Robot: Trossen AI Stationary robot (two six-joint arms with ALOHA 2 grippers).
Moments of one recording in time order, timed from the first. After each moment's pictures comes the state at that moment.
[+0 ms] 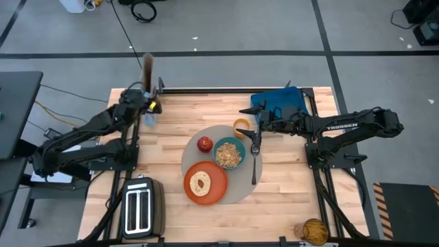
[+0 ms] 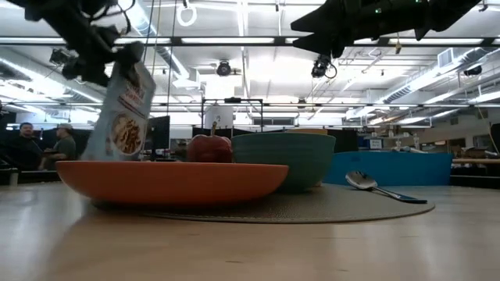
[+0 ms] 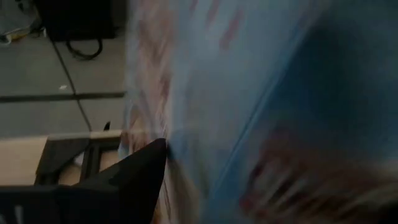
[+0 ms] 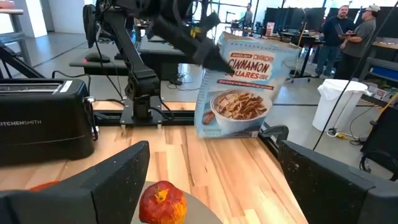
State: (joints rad) left arm 0.56 0.68 0.61 -0.47 -0.66 -0.54; right arm -0.11 1.13 0.63 0.43 0.09 -0.10
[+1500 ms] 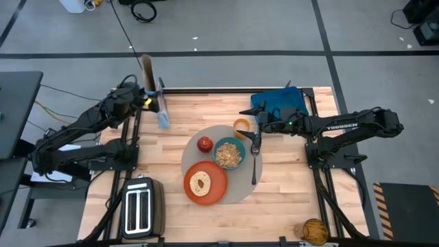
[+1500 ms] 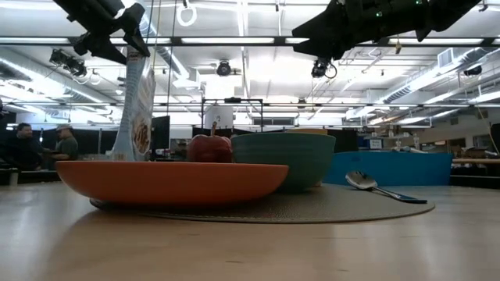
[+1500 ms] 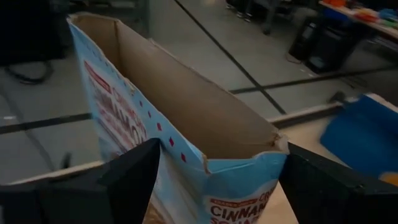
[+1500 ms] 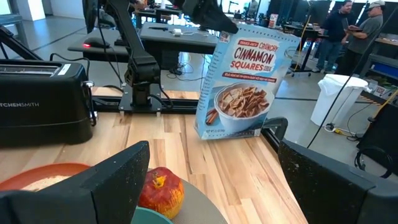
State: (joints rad) left arm 0.50 0.68 0.81 -0.54 -0.55 -0.42; right arm -0.11 1.13 0.63 0.39 0.08 -0.13
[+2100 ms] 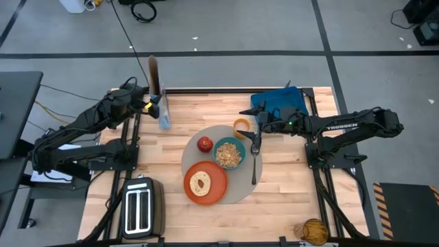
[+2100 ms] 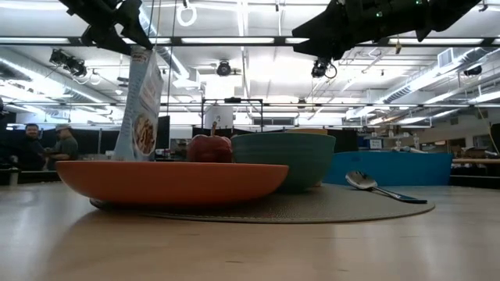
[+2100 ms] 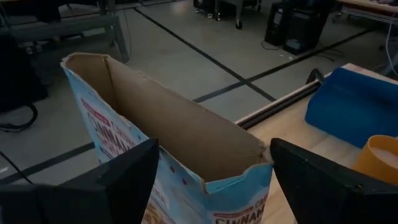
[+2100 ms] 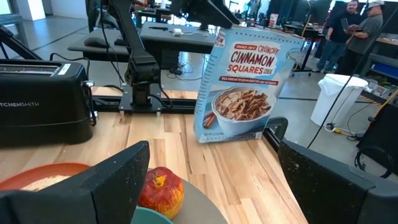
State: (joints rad) left arm 0.46 0.66 0.82 -0.52 -0.50 -0.20; right arm -0.11 1.13 0.63 0.38 0.08 -0.13
